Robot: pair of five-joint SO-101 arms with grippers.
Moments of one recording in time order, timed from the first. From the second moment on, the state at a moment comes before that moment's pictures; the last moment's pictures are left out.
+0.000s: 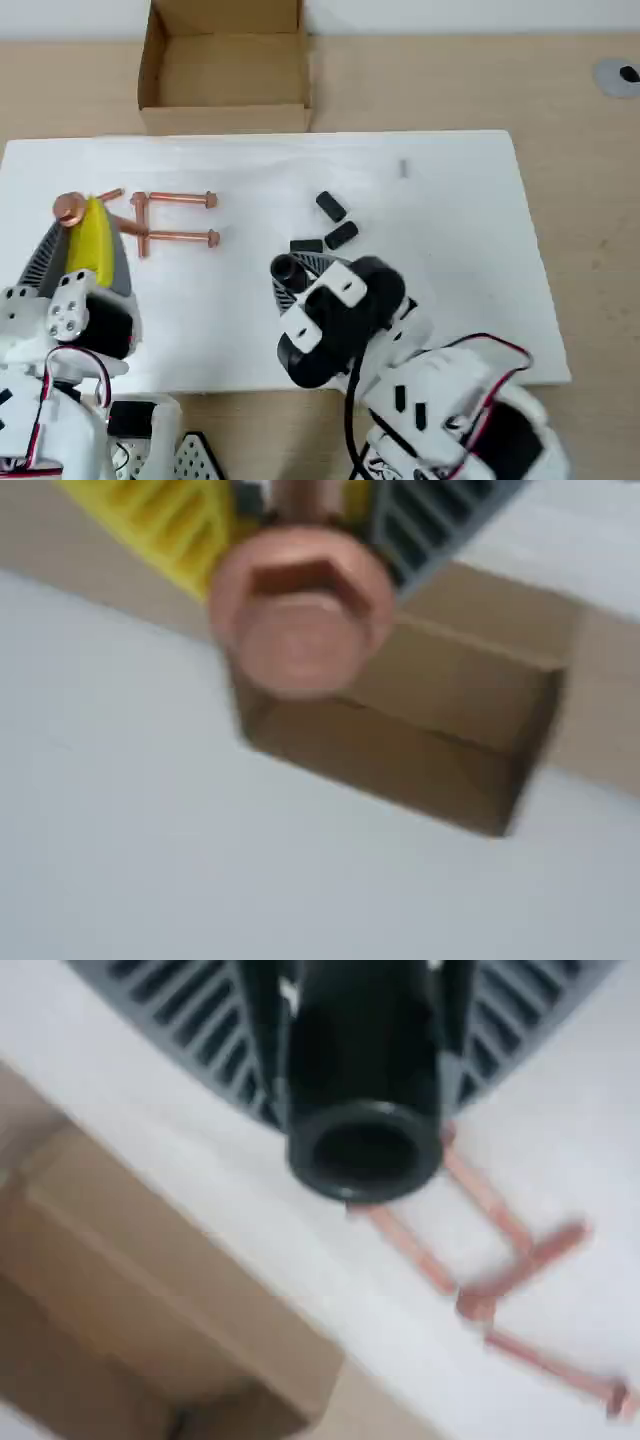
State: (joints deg) left arm -2.4 -88.5 33.4 62.6 12.4; right arm -48.9 -86.7 51.4 60.8 5.0
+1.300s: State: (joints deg) left arm 19.9 -101.7 43.3 68.3 6.3; right arm -56.5 -95.0 84.1 30.2 5.0
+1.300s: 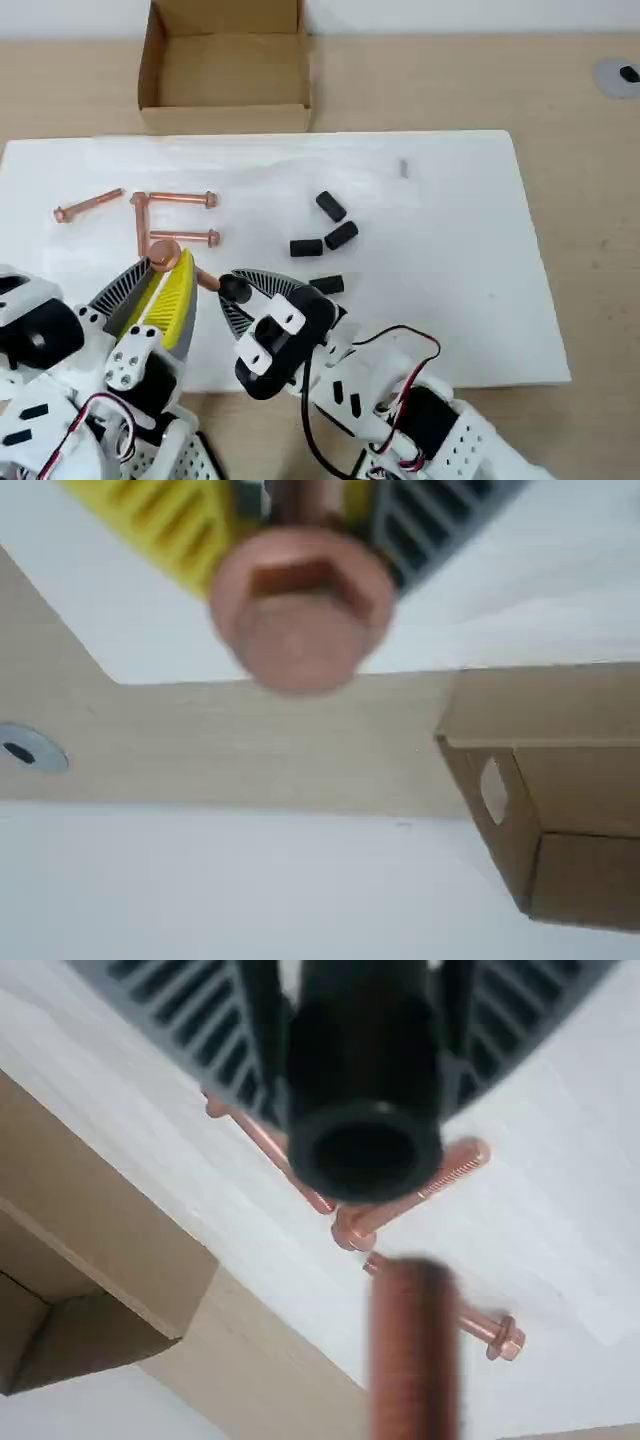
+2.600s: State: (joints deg) left arm 22.2 -101.3 47.6 65.5 6.6; right arm -56.5 -95.0 84.1 30.0 -0.4
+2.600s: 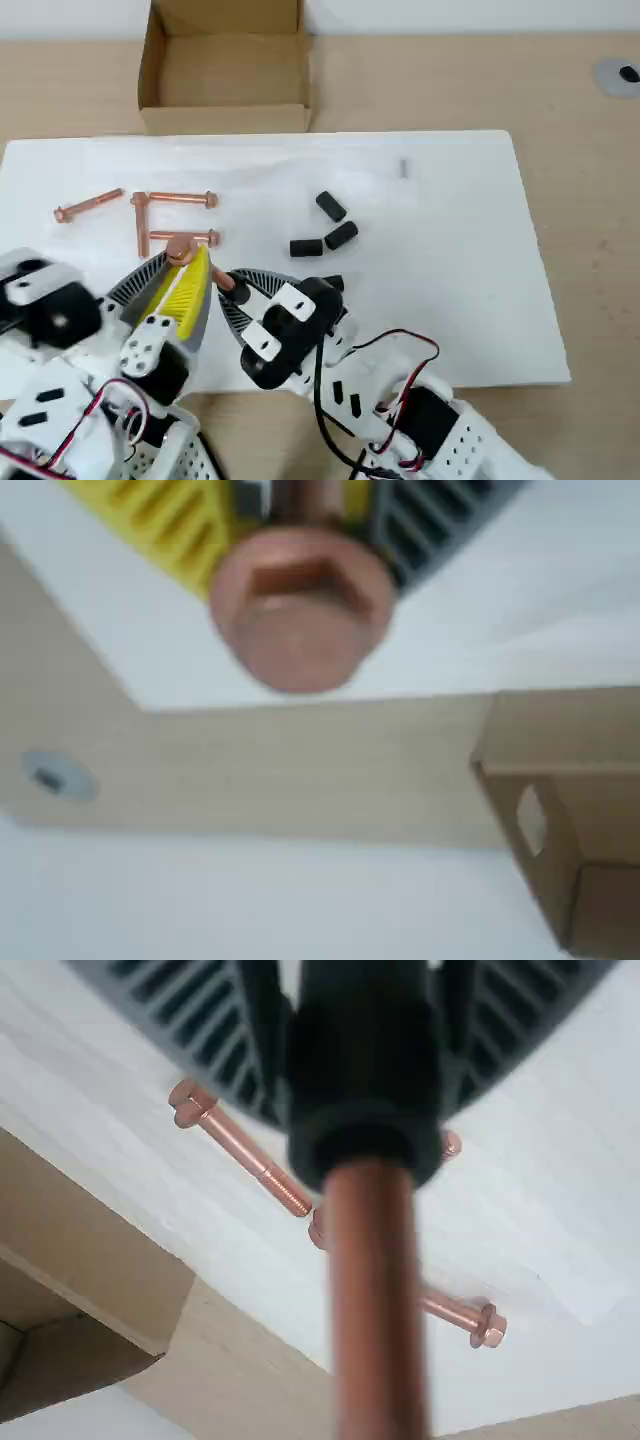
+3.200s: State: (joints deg) left arm 23.4 -101.3 49.7 65.4 1.7; right arm -56.5 -95.0 84.2 30.0 -0.4
